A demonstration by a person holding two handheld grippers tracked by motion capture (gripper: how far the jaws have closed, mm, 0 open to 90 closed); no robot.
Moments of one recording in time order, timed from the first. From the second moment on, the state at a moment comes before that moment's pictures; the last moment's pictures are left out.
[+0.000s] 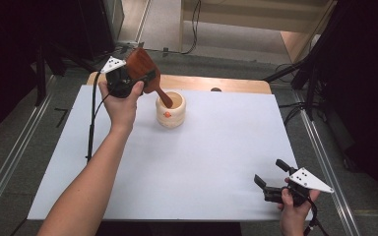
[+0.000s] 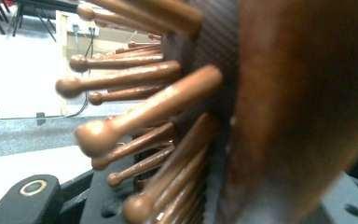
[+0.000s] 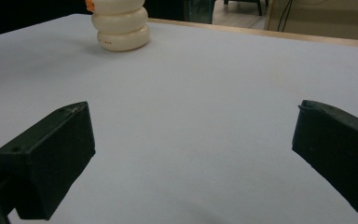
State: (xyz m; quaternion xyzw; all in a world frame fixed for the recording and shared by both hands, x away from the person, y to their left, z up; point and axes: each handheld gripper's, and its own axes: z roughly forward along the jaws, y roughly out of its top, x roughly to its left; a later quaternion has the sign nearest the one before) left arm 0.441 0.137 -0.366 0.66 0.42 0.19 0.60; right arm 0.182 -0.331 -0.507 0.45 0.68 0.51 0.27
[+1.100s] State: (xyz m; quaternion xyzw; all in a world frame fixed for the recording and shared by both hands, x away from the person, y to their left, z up) left arm 0.445 0.115 -0.407 0.68 0.44 0.18 0.56; right arm 0.183 -0.331 -0.508 0.46 0.68 0.51 0.27
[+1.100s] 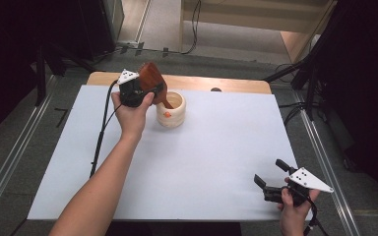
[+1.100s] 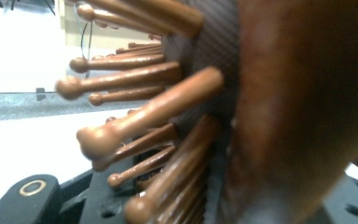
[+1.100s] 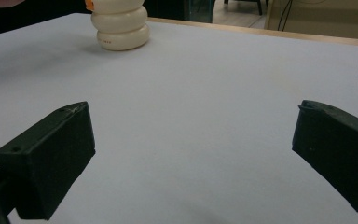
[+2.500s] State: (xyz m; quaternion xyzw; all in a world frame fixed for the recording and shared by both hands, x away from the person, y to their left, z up) left arm 0.451 0.108 -0.421 0.69 0.47 0.18 0.53; right arm 0.186 -0.330 -0.510 0.46 0.68 0.51 0.26
